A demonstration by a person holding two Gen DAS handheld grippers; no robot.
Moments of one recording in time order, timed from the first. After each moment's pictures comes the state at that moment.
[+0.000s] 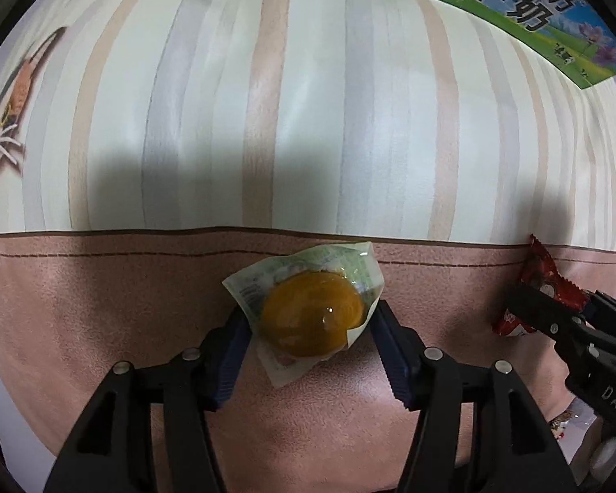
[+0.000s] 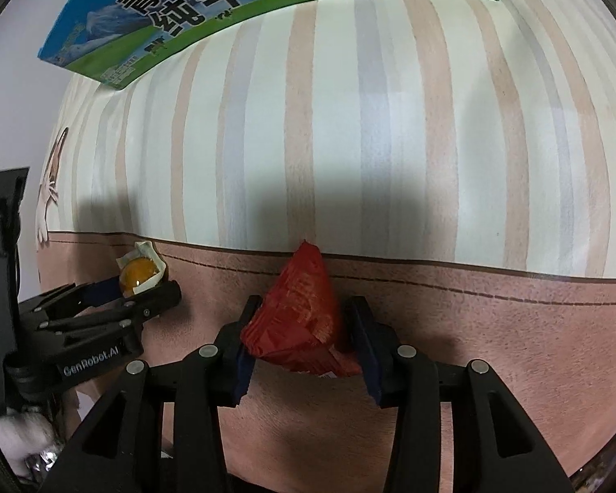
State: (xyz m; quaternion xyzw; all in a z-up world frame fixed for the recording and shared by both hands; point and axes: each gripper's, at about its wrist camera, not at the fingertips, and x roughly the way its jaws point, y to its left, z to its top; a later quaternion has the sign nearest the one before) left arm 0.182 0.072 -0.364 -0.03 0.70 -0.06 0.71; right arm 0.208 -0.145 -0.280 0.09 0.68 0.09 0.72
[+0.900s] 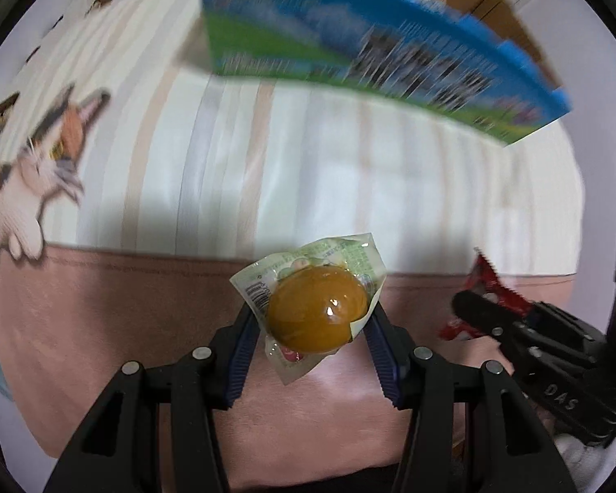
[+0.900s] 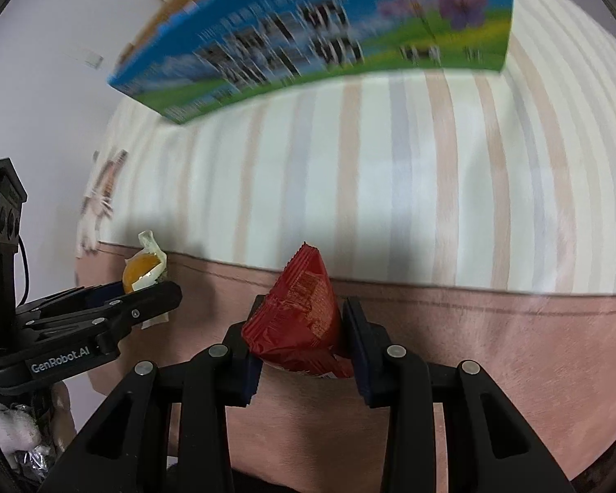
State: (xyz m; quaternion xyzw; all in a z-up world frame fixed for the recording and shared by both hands) left arm 0.175 0.066 -0.244 -0.10 0.65 -0.10 0.75; right arm 0.196 -0.174 -0.194 0.11 0.61 0.14 0.77
